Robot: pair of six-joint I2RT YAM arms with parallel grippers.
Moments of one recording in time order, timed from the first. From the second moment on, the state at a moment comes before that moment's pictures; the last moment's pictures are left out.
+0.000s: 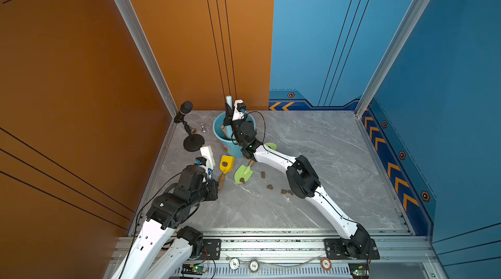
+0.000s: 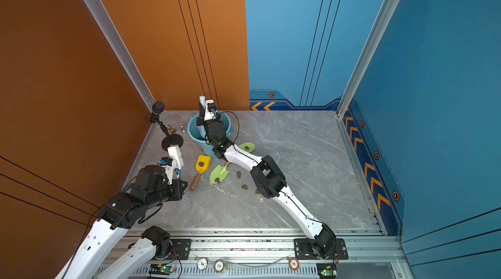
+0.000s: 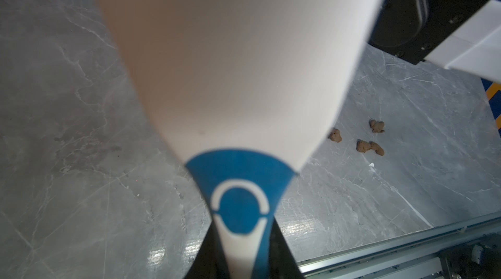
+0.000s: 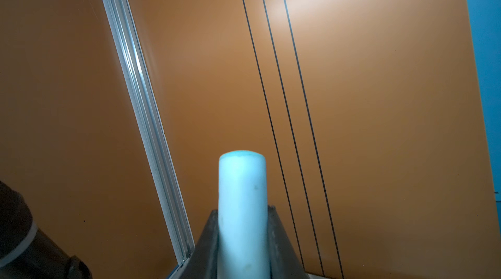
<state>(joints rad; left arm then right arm) -0.39 0.65 0.78 -0.97 -0.01 -0.44 0.84 2.70 2.35 0.77 0.42 0.09</state>
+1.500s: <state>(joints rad) -0.27 0.67 0.73 -0.88 0.12 -0.40 0.92 1.86 1.63 0.35 0.51 0.02</state>
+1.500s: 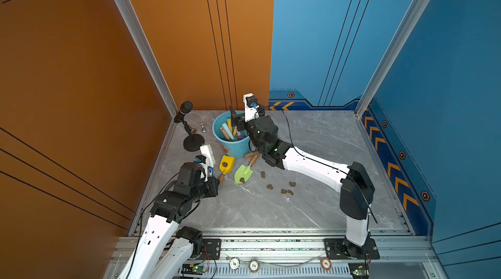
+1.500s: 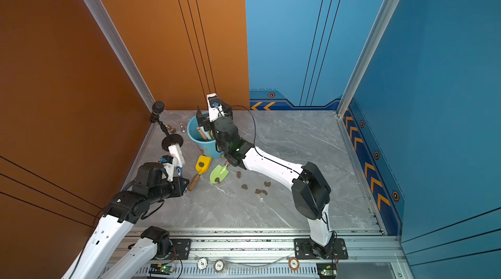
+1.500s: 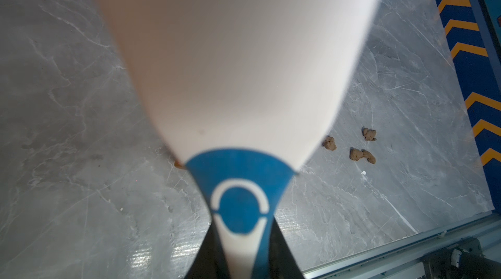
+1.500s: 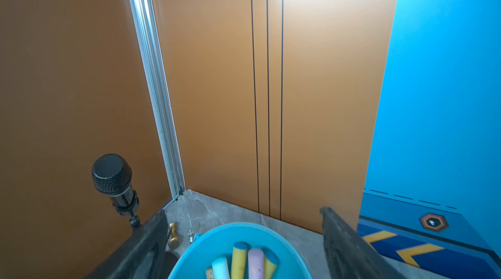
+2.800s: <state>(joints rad) -0.27 0.63 0.72 -0.87 0.12 -0.40 0.77 2.07 1.20 0.22 0.12 0.94</state>
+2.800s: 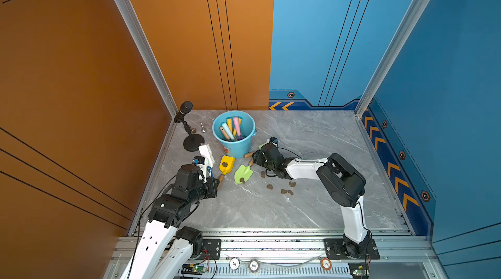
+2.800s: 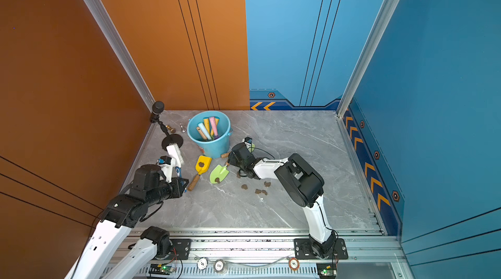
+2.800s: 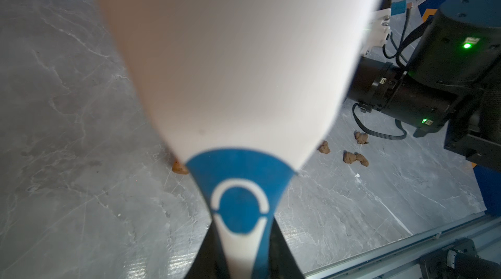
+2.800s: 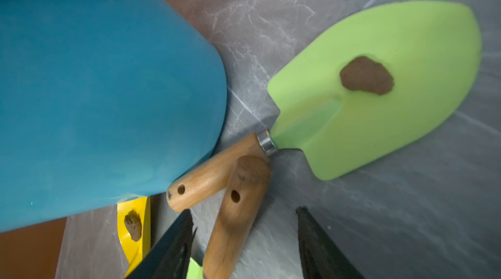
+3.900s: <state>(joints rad) -0.27 0.67 0.72 -0.87 0.12 -0.40 0.77 2.07 1.08 0.51 0.14 1.03</state>
